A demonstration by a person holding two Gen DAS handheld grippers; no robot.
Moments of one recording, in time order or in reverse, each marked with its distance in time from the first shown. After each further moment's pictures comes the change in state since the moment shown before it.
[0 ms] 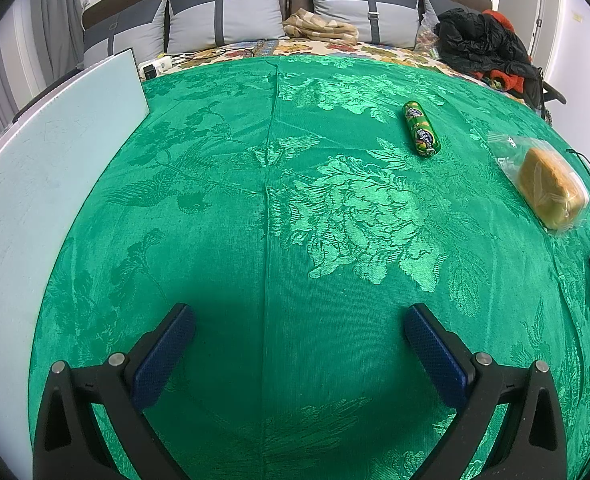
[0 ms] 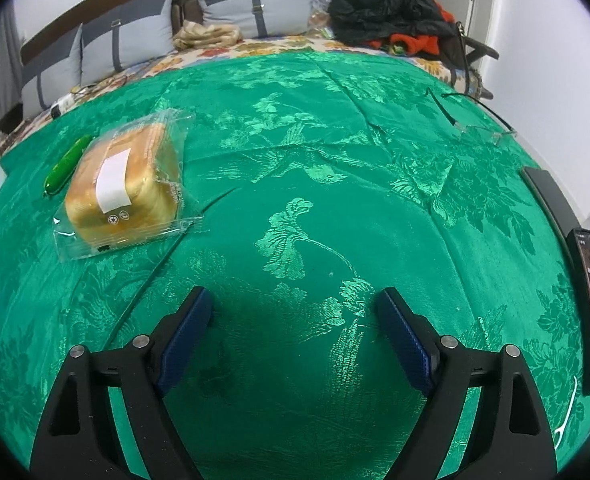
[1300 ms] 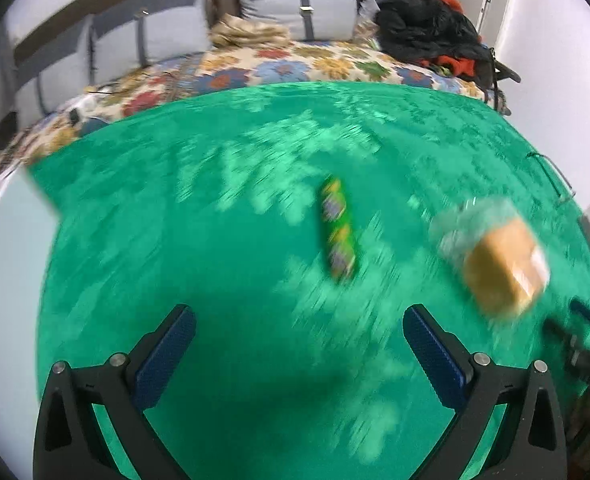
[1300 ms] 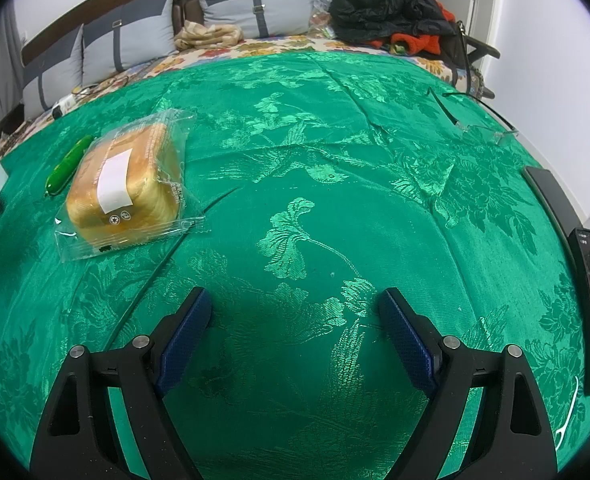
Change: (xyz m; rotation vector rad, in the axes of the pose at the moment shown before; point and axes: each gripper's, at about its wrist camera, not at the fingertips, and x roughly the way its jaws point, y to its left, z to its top) left arm 0.023 -0.061 0.125 0.153 0.066 -0.173; right arm -0.001 0.000 0.000 0.001 0.000 0.005
